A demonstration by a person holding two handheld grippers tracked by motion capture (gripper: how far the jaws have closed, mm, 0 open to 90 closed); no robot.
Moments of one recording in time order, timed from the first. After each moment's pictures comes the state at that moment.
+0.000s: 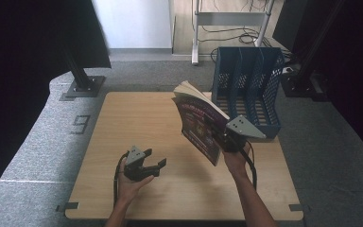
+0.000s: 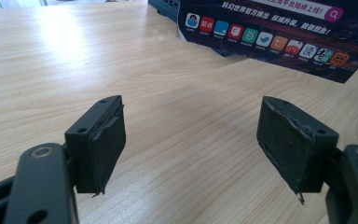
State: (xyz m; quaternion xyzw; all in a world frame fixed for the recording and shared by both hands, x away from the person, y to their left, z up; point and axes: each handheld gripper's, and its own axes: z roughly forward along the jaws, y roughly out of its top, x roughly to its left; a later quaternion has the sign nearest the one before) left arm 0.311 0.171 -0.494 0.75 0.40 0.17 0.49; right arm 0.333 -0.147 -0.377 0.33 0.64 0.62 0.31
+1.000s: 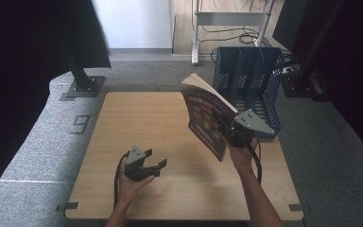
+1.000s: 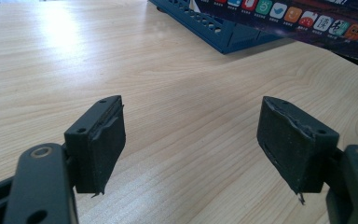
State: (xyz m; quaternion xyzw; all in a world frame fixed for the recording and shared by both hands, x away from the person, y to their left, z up) left arm 0.311 0.169 -0.495 0.75 0.40 0.17 0.49; right arm 0.337 -0.162 -0.360 0.35 0.62 0.62 0.33
